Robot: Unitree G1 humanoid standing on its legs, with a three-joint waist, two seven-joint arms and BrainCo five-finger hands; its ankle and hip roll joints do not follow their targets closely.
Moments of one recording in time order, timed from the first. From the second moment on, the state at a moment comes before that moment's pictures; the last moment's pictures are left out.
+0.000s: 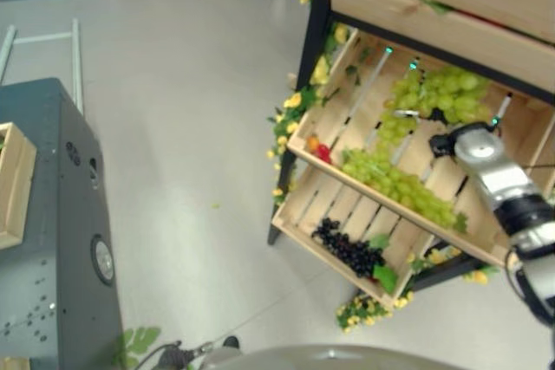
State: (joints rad) left arm 0.08 0.25 -0.17 1.24 -0.13 -0.05 0.13; right arm -0.68 -0.88 0.37 0.52 0.28 0.00 -0.05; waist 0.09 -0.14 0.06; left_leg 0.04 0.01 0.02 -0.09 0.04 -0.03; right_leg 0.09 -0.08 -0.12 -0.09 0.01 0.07
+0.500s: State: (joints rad) left arm 0.05 0.26 -0.17 1.26 -0.09 -0.03 0.08; right arm -0.92 -1.09 0.66 0.46 -0.09 0.02 0.08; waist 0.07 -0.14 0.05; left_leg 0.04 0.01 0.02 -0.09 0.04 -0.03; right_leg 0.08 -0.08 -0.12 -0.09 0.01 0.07
